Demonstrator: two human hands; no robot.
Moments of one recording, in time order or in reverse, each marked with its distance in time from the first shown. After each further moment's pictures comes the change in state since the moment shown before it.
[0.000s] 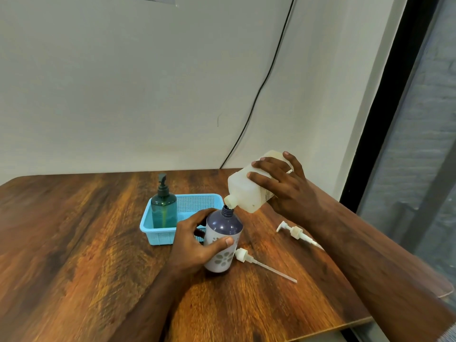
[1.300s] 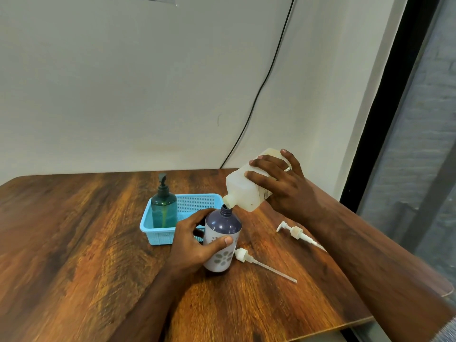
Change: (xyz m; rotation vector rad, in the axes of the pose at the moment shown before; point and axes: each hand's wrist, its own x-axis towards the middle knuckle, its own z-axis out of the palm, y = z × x) left_hand -0.001 0.002 0.000 -0.007 0.013 -0.023; right_hand 0.003 0.002 0.003 -0.003 0.032 -0.009
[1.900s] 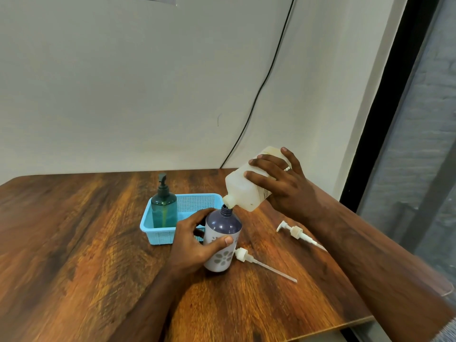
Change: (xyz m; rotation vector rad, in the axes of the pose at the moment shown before) left_hand -0.001 0.000 0.000 -0.003 -0.007 -0.016; right_hand 0.002 0.002 0.002 -0.015 0.047 -0.037
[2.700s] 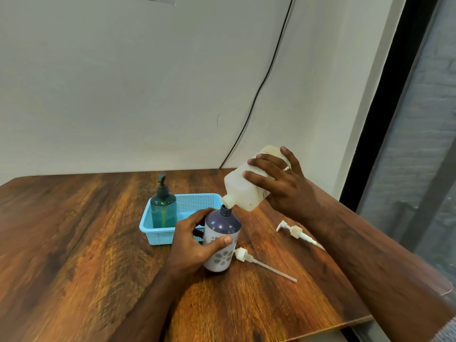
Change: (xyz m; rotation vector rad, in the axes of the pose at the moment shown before) left_hand 0.001 -0.005 0.000 0.006 0.001 -0.014; right_hand -0.001 0.001 0.002 -0.030 0.029 -0.008
